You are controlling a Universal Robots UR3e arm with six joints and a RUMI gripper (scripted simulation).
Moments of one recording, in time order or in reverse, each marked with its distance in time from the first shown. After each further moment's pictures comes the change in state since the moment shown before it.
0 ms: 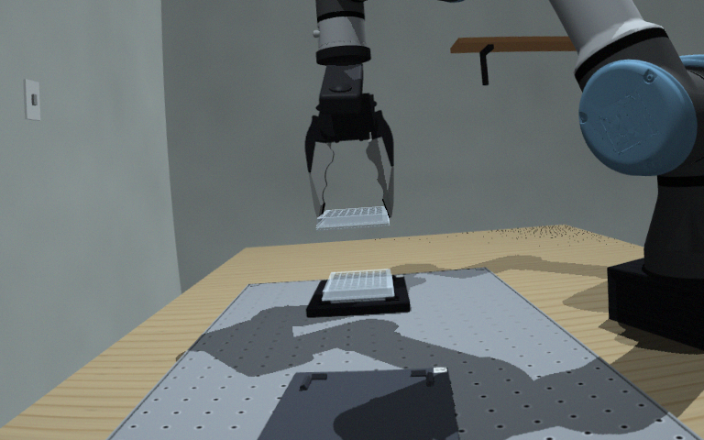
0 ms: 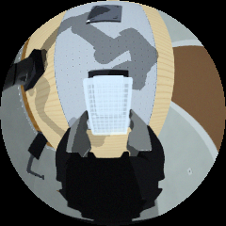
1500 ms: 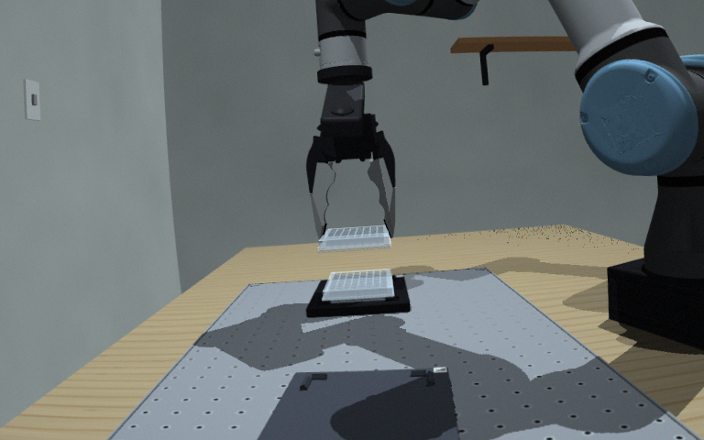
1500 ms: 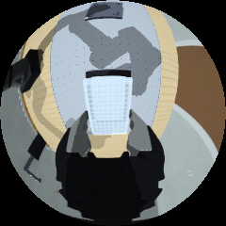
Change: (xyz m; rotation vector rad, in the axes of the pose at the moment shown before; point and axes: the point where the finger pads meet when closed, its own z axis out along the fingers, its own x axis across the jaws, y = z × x) arm 0.000 -0.002 0.026 0.001 -0.001 0.000
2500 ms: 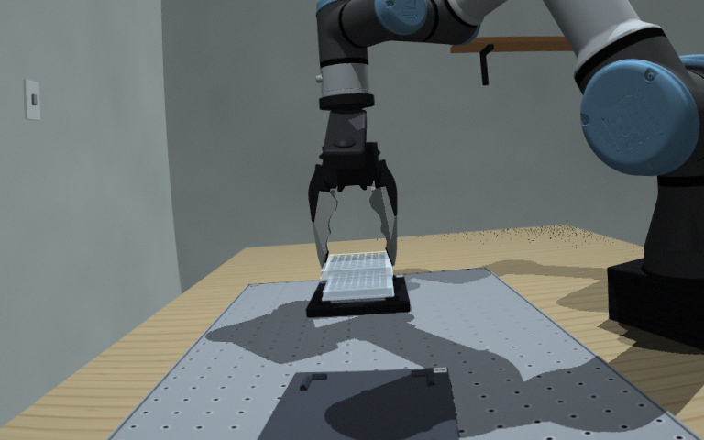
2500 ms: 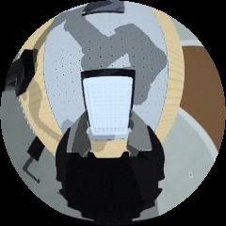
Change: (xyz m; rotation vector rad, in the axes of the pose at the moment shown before) arm 0.000 0.000 0.036 0.000 0.001 0.000
